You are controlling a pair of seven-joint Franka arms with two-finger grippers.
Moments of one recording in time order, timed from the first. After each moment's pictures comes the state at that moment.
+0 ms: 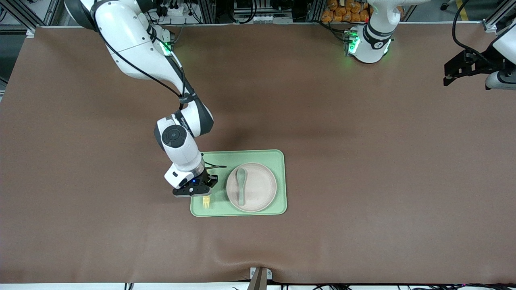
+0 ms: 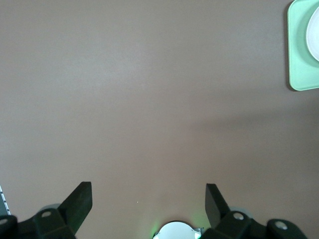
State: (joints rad) left arm 0.04 -0.01 -0.14 -1.44 0.03 1.37 0.06; right arm 0.50 0.73 -0.07 -1.66 -0.05 2.65 0.44
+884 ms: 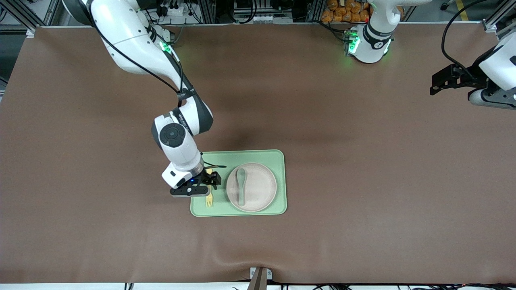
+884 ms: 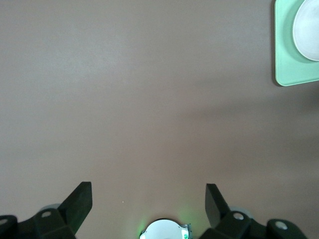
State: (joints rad) left arm -0.02 0.04 -0.08 -1.44 -0.02 1.38 0.05; right arm 0.49 0.68 -0.07 -1.57 -0.05 2.45 0.46
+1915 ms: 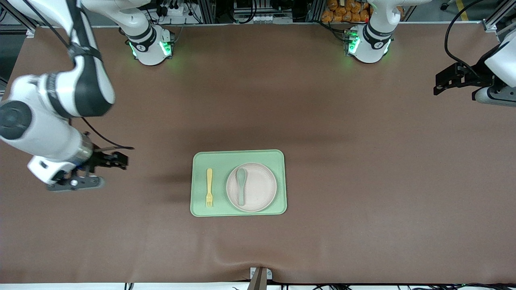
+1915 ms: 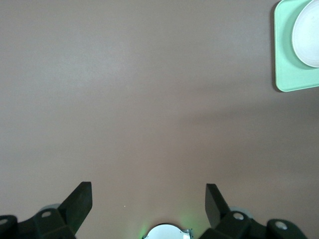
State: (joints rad) left arm 0.00 0.03 -0.10 -1.44 -0.01 1.39 0.05; right arm 0.17 0.31 -0.08 -1.53 -0.05 1.83 -0.01
